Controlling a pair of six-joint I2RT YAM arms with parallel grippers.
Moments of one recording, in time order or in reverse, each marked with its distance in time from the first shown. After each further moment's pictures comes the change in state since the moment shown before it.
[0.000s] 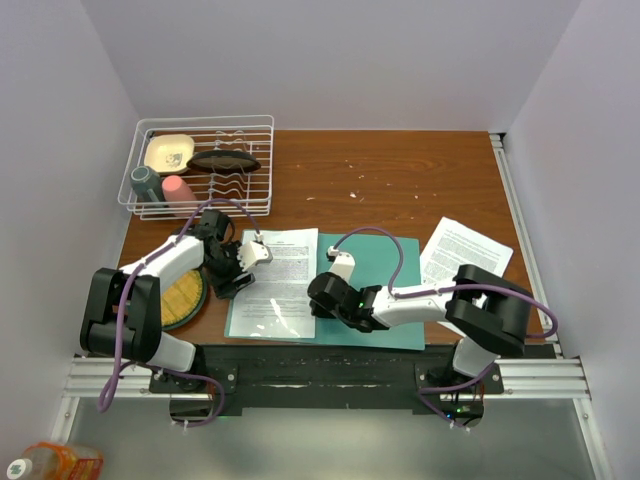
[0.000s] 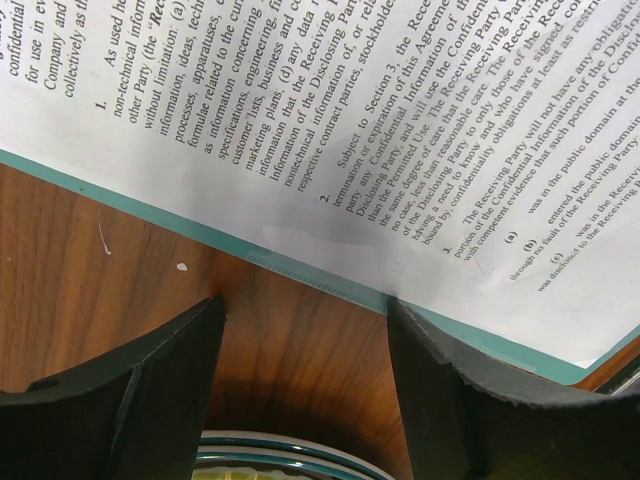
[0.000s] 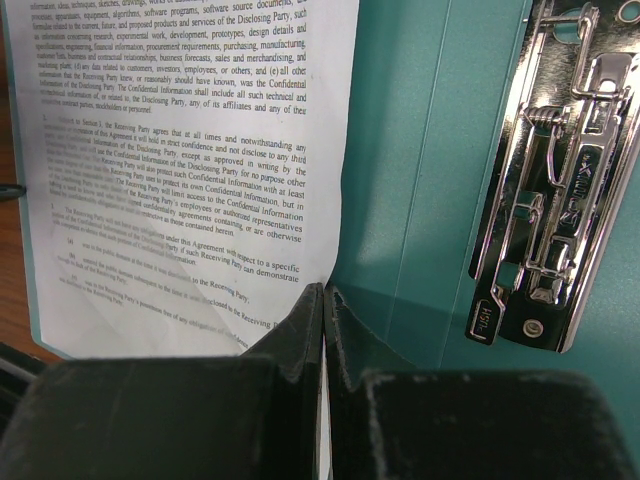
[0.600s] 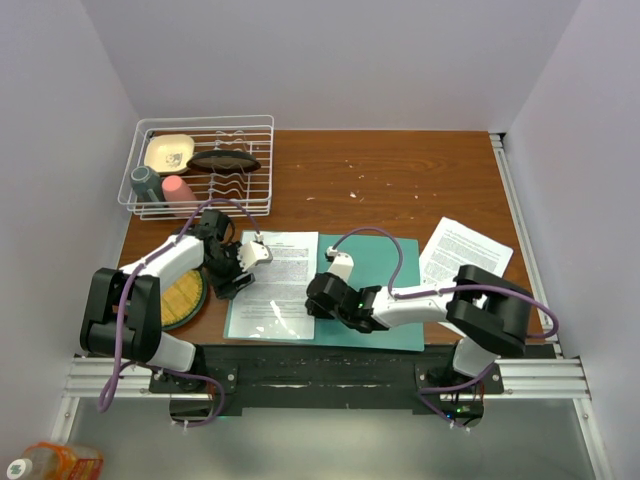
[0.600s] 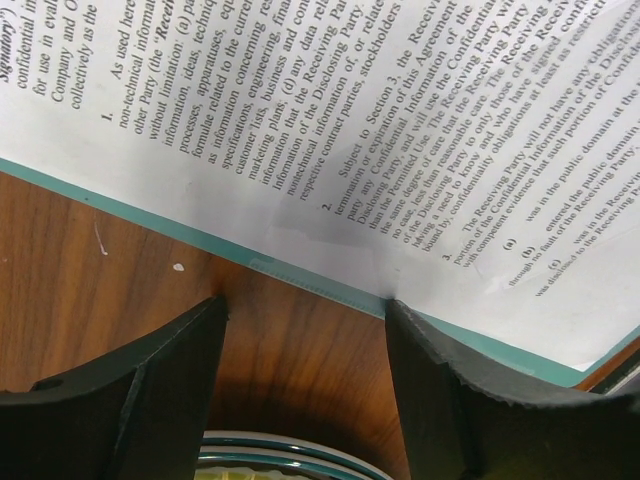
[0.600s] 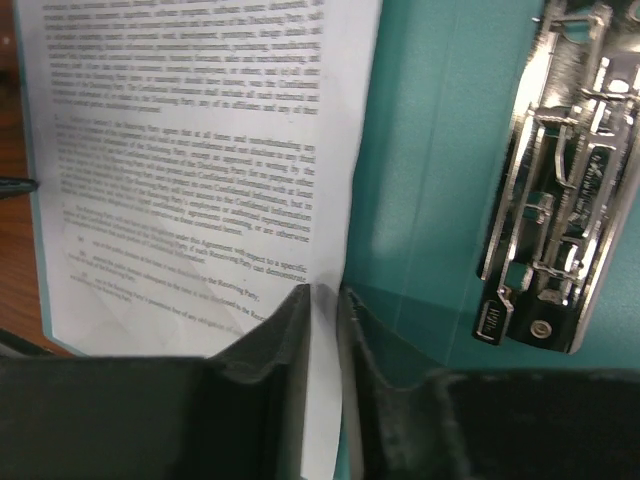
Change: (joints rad) left arm 0.000 0.000 0.002 -0.005 0.003 0.000; right arm 0.006 -0.001 0.000 0.000 -0.009 0.011
